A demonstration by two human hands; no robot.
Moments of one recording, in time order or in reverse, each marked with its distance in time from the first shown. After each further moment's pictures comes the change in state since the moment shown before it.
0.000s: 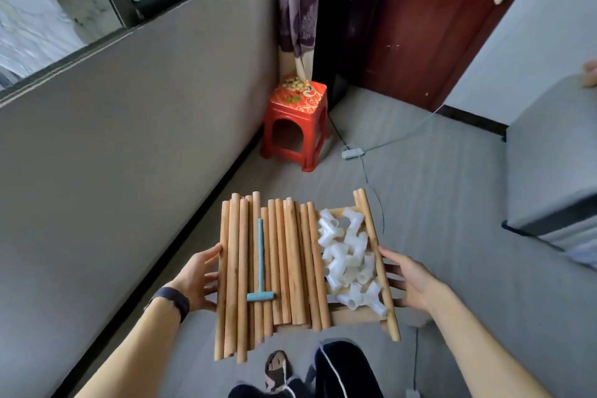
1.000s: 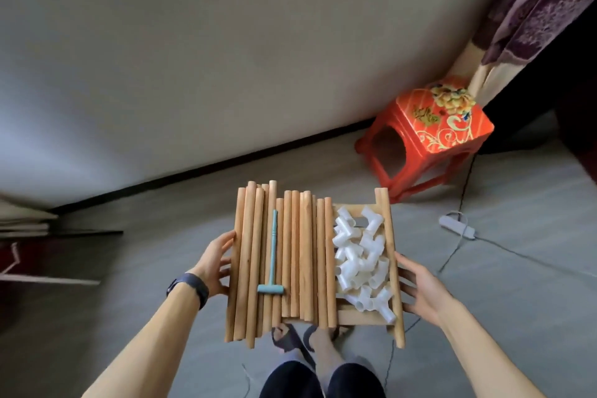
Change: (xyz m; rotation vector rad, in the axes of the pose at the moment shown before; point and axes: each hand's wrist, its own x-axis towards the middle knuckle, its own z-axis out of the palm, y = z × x) left_hand 0.173 0.130 0.222 -0.661 0.428 -0.105; right_hand 0.349 -0.382 -0.038 -0.559 -0.366 0.110
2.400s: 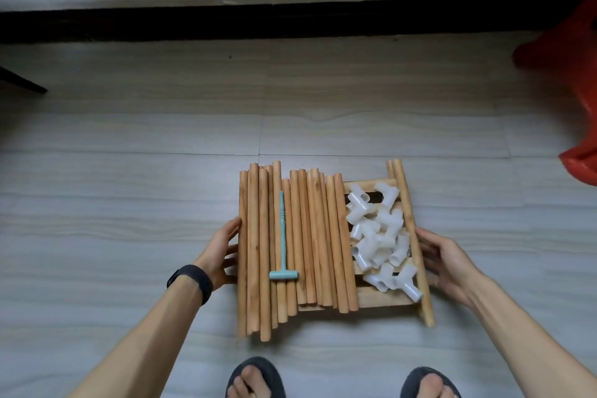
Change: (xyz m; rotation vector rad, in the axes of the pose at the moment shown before) left_hand 0.616 -0.305 -0.007 -0.333 0.126 0.066; right_hand 0.659 0.226 0.049 -0.318 -0.109 -0.102
